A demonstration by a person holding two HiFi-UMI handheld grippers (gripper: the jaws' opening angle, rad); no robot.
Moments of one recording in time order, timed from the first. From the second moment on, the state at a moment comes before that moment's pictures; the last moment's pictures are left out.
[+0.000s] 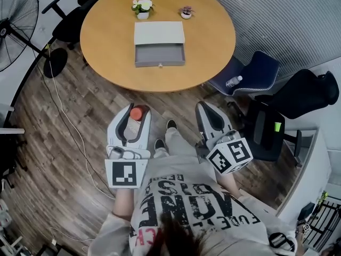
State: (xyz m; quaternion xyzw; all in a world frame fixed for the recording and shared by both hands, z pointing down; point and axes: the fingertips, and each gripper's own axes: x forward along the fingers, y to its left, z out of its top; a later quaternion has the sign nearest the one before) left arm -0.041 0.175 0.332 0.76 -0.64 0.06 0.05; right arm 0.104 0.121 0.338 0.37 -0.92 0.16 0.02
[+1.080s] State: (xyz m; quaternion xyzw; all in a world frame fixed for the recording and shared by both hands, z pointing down) left arm -0.044 0.024 0.329 0.73 -0.68 0.06 0.03; right arm 0.095 -0.040 0.351 0.30 -0.94 0.18 0.03
